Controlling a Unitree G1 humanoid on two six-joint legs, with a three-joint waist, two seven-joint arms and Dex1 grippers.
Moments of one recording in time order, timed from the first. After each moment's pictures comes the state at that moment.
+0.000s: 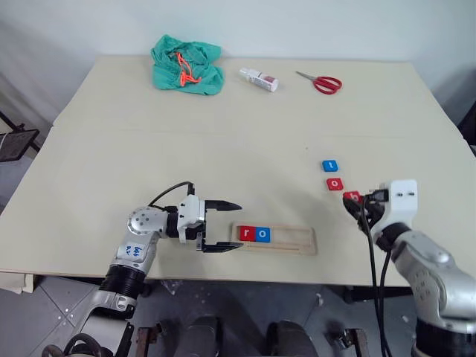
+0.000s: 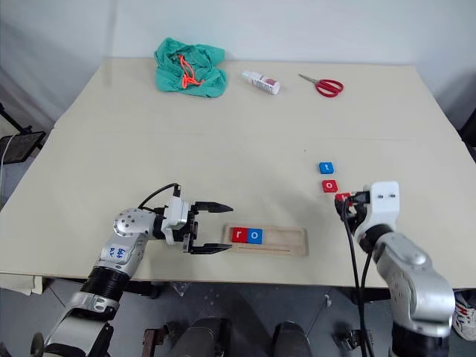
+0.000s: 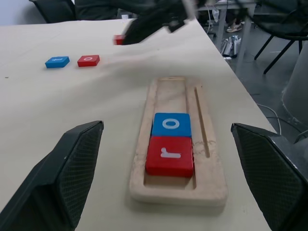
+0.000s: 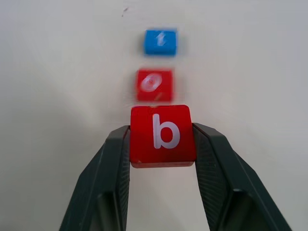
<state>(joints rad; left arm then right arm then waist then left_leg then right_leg) -0.47 0.40 -0.12 0.37 -0.31 -0.24 -1.28 -0.01 -0.34 -0.36 -0.64 0.44 0.99 0.18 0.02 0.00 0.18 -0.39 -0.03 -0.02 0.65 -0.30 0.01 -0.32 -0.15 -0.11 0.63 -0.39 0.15</state>
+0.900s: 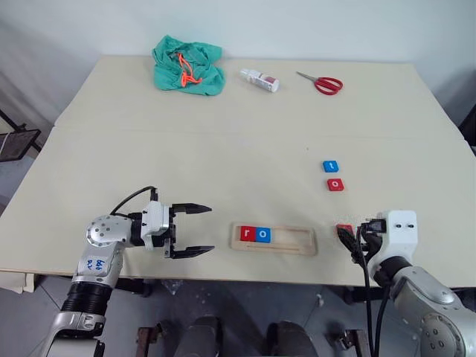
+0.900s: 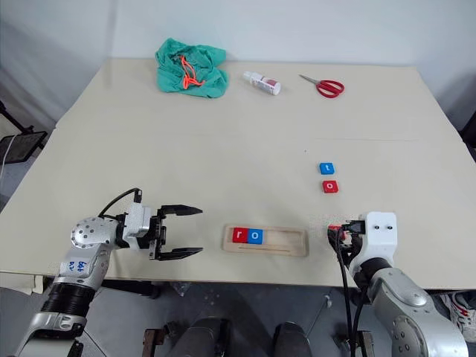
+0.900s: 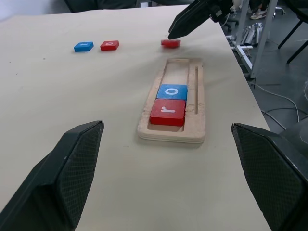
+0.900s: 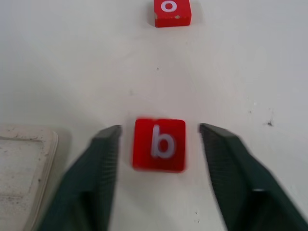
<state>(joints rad) -0.33 0.55 0.01 0.23 -0.39 -0.21 -1.32 0.10 -0.28 -0.40 -0.81 0.49 1.13 0.10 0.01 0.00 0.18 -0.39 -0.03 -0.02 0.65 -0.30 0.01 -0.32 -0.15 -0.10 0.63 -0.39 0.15</state>
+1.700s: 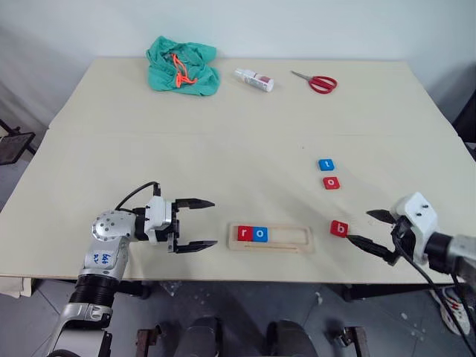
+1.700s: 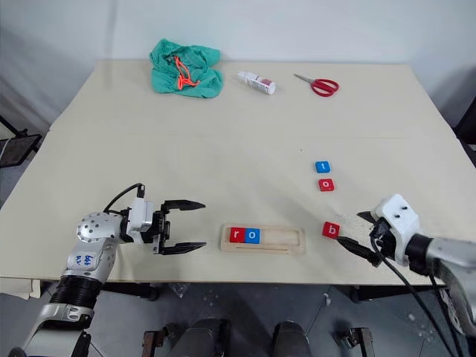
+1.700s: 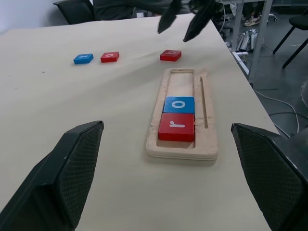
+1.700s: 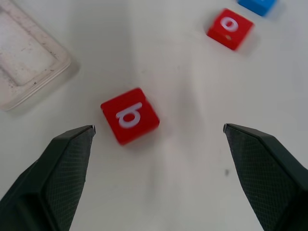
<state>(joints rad) -0.37 0.51 0.00 0.29 -0.39 -0.24 -1.34 -0.01 -0.93 -0.27 -0.19 0.41 0.50 0.96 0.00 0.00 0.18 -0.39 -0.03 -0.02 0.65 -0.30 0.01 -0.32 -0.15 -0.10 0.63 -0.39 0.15</state>
